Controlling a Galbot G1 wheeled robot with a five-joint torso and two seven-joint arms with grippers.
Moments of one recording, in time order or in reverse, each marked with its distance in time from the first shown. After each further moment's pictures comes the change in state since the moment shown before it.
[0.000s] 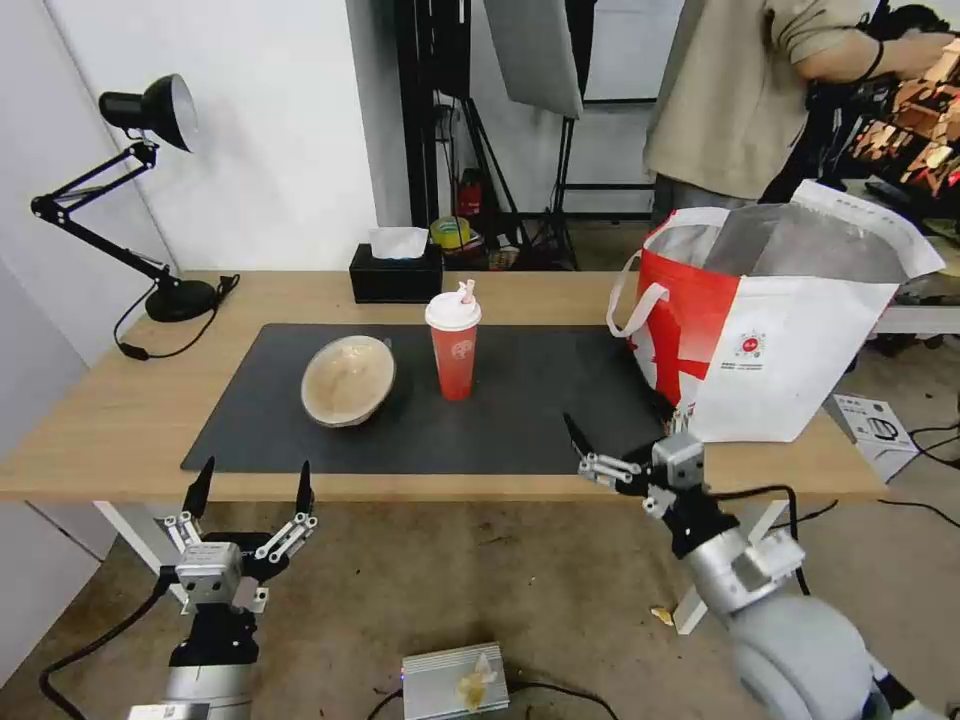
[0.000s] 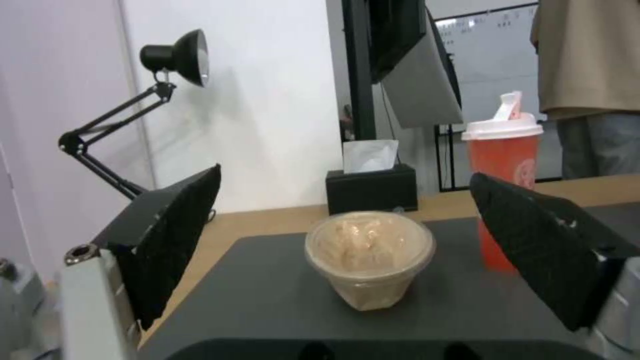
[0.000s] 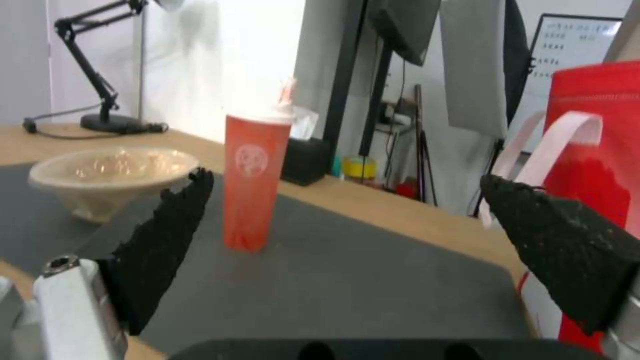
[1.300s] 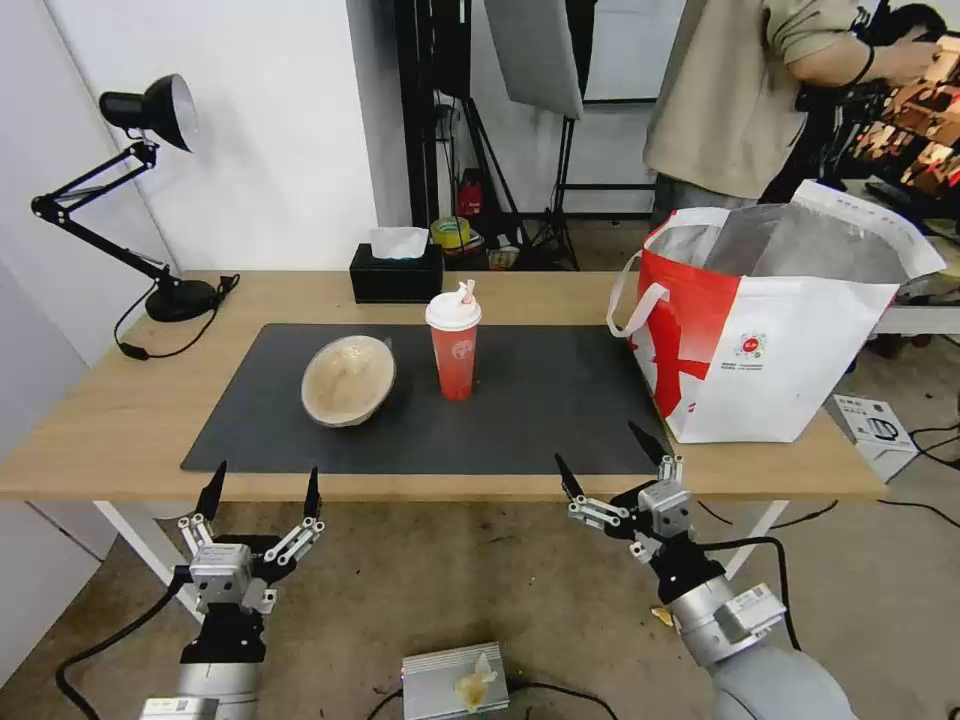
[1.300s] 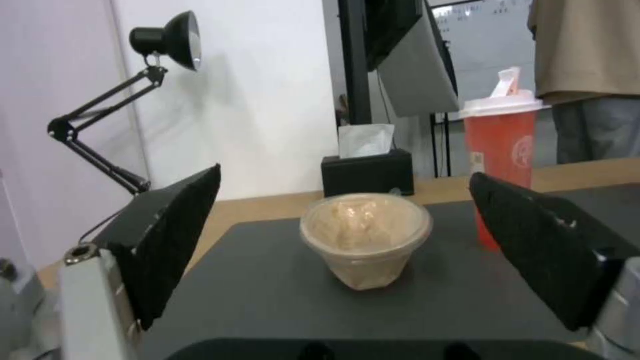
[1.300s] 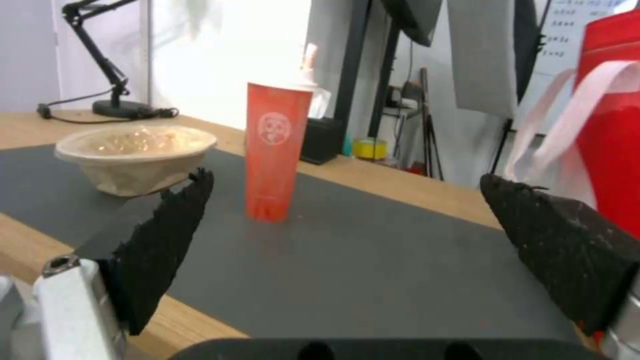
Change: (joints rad) left arm -0.012 0.012 0.004 0.039 -0.003 -0.001 0.003; right arm -0.043 0.084 -0.035 -0.030 -0.071 0.017 -0.031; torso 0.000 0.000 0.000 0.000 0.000
